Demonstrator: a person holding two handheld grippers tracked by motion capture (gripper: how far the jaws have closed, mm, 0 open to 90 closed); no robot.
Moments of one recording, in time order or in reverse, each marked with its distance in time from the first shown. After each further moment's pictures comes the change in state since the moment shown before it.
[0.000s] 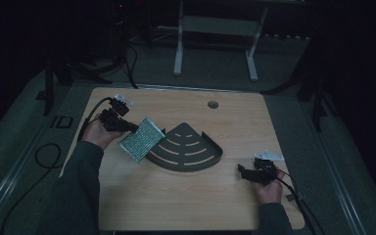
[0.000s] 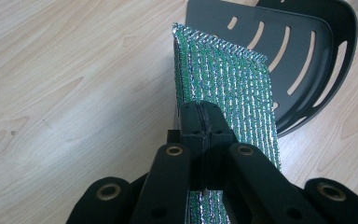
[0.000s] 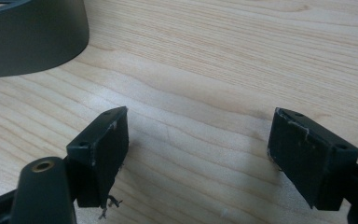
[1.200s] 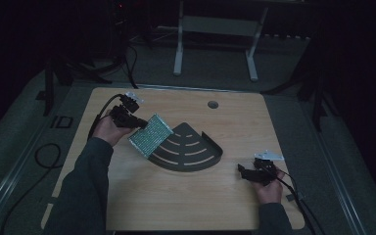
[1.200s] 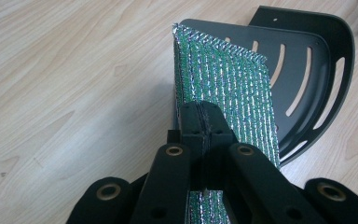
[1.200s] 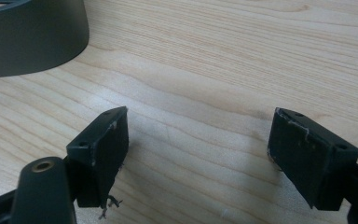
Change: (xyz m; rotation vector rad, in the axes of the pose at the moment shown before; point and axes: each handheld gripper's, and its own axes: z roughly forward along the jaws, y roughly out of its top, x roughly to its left) left arm -0.008 0.022 0.017 -0.026 -0.003 0.052; right arm 0.000 0.000 0.000 0.000 0.000 0.000
